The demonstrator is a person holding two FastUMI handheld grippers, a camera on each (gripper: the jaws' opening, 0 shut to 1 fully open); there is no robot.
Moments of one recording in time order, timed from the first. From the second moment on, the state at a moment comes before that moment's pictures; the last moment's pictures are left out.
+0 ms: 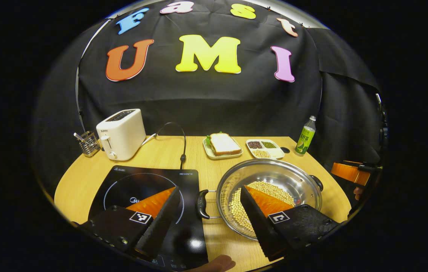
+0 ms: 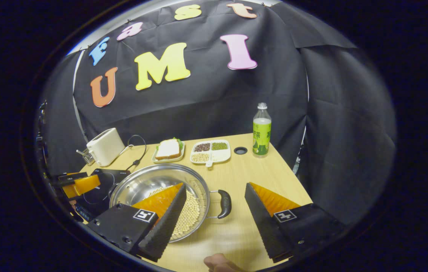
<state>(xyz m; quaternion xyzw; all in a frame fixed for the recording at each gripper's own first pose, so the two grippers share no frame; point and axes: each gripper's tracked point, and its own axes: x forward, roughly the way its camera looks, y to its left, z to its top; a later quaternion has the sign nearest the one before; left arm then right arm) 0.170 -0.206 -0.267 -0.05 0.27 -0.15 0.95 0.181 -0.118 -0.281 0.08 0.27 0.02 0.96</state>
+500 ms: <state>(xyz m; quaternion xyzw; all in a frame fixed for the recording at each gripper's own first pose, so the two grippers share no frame) 0.187 -0.219 -0.328 -0.04 0.34 -0.15 0.93 0.200 -0.116 -0.346 0.10 0.34 0.02 0.94</state>
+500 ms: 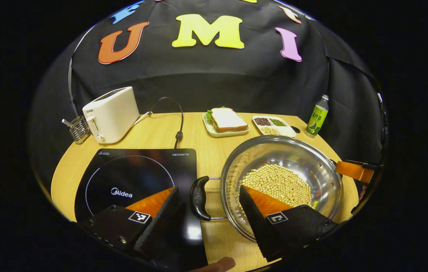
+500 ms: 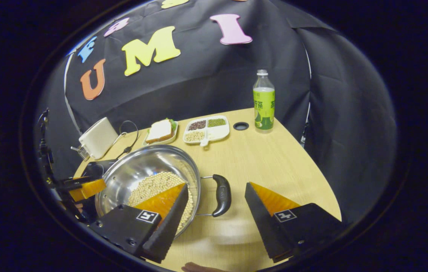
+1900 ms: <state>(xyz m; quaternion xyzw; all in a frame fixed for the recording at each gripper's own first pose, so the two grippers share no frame) 0.172 -0.226 -0.330 -0.02 0.34 -0.17 0.93 0.181 -0.118 -0.361 0.09 0.36 -0.01 0.93</state>
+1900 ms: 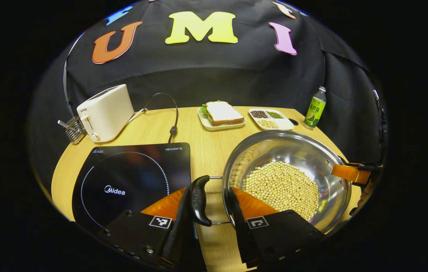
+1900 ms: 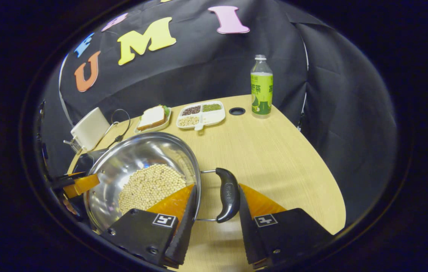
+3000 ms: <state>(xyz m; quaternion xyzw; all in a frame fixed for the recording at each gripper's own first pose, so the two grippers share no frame) 0.118 -0.086 -0.192 -0.07 0.20 -0.14 0.97 0.117 -0.008 -0.213 0.09 0.30 0.04 0.95</state>
